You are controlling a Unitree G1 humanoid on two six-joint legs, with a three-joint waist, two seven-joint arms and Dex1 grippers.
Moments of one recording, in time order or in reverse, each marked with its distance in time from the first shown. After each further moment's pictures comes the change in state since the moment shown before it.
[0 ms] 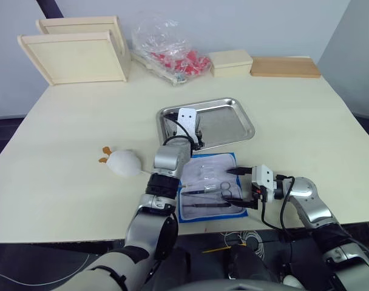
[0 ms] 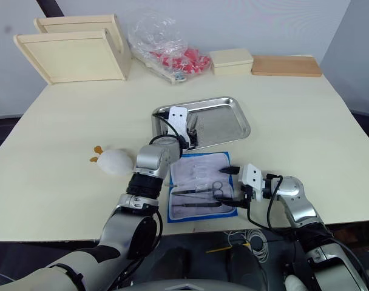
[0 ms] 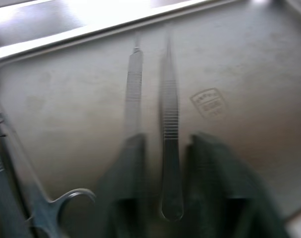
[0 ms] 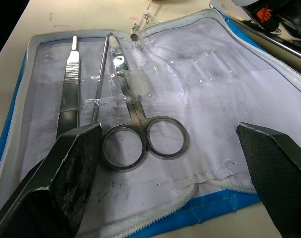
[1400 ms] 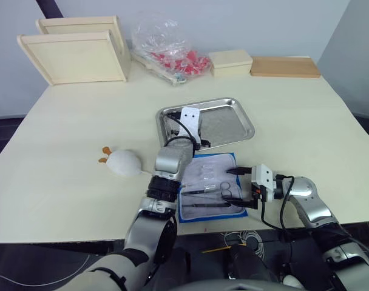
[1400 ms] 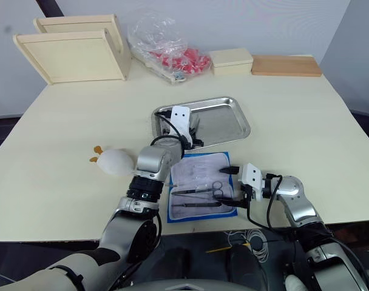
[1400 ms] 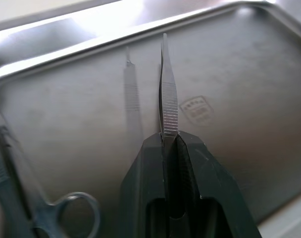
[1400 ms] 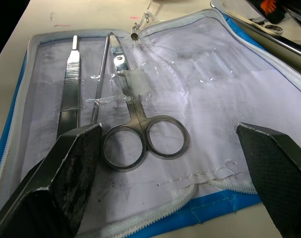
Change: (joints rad) left arm 0.019 -0.005 -0.041 -0.051 -0.010 0.008 0.015; right arm -0.004 0.001 0.003 -0.001 0.000 0.009 0.001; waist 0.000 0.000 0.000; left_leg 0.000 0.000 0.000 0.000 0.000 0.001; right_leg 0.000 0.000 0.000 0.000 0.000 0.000
